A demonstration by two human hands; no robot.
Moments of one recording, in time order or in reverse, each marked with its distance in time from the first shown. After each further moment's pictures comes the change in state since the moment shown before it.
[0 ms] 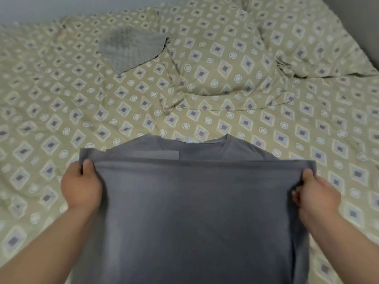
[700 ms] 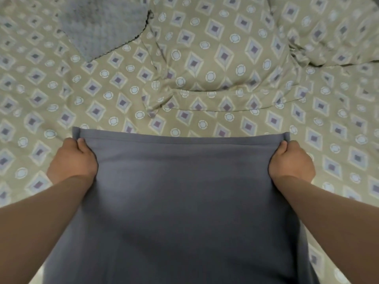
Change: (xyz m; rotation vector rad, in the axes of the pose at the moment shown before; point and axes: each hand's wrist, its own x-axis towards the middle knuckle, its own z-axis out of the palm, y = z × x) left_hand 0.087 0.012 0.099 0.548 -0.096 0.132; right_hand 0.085 -0.007 0.109 -0.974 0.038 -0.601
